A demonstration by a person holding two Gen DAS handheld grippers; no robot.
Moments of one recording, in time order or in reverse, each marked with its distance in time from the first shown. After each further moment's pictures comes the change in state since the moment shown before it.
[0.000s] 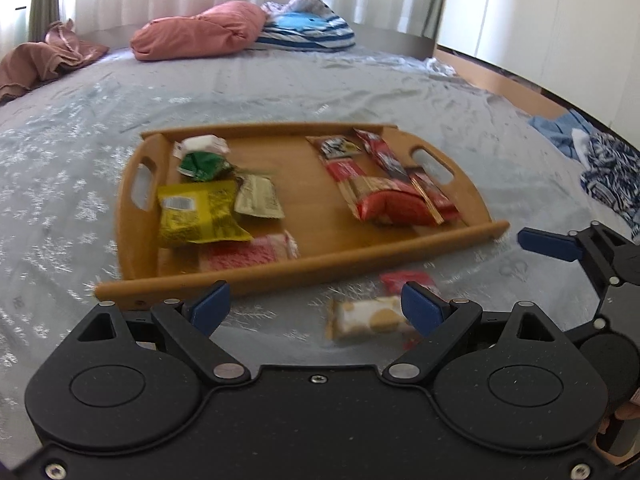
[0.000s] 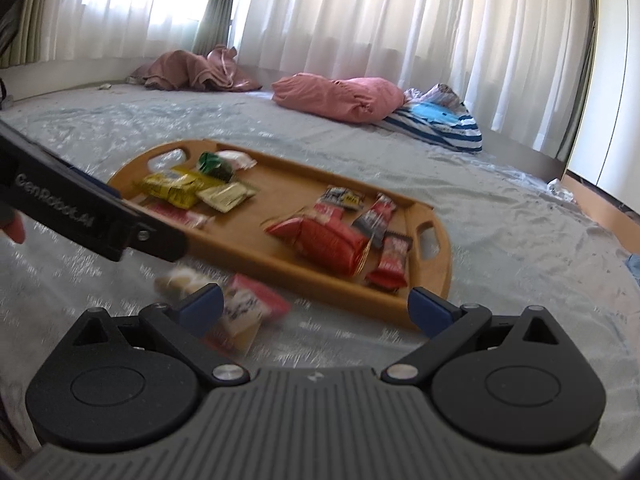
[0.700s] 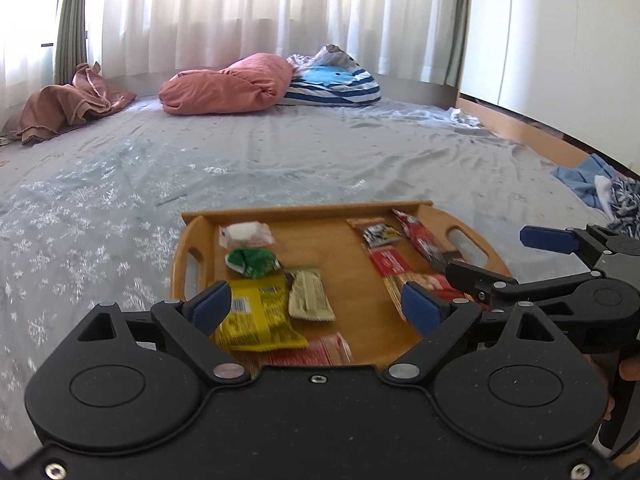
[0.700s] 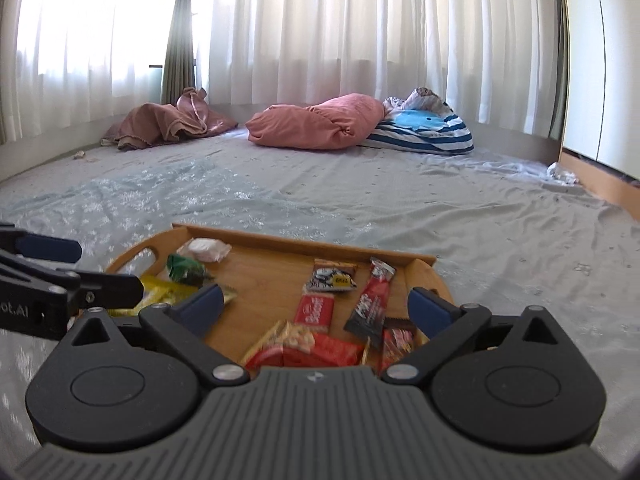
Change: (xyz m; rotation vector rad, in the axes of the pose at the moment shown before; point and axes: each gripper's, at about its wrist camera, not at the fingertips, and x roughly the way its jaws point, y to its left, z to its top) left arm -0.021 0.027 0.049 -0.007 -0.154 0.078; right arm 0.043 -0.033 0.075 0.173 -0.062 -0.001
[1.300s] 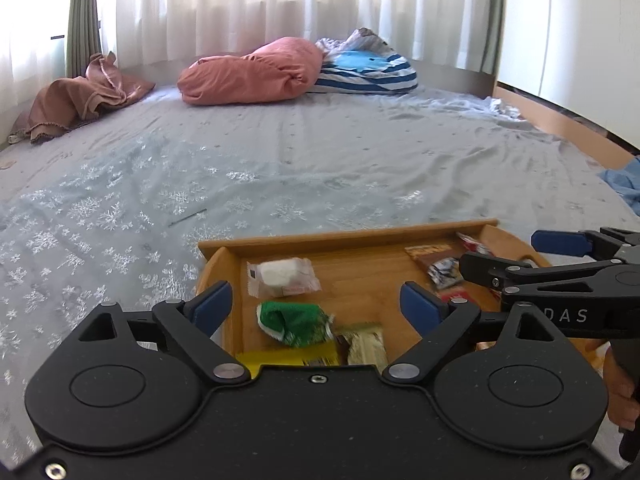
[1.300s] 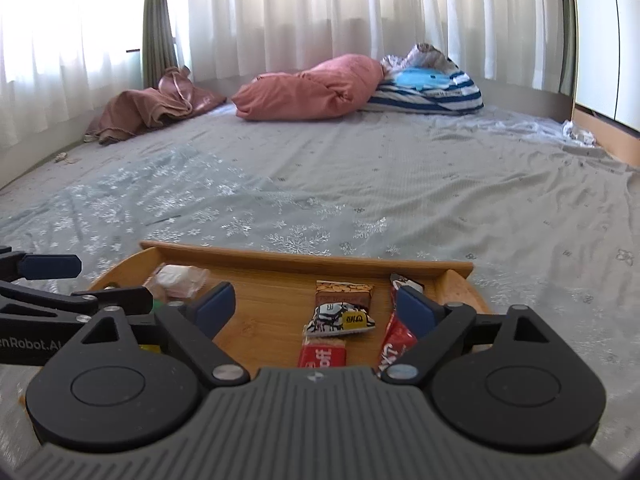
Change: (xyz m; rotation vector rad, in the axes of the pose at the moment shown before) left arm 0.092 0.033 0.052 -0.011 0.047 0.085; right arm 0.098 -0.010 0.043 0.093 0.116 0.030
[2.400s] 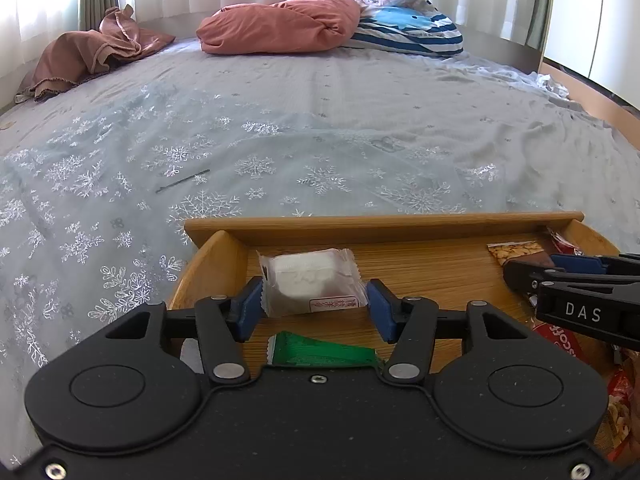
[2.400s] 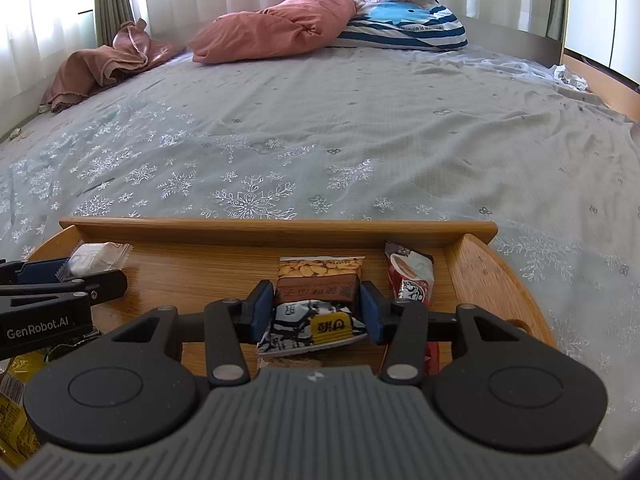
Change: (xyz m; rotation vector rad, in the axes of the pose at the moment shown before) left arm 0.132 0.025 0.006 -0.065 0.124 0.083; right arm 0.101 -0.014 -0.003 0.067 0.186 -0.082
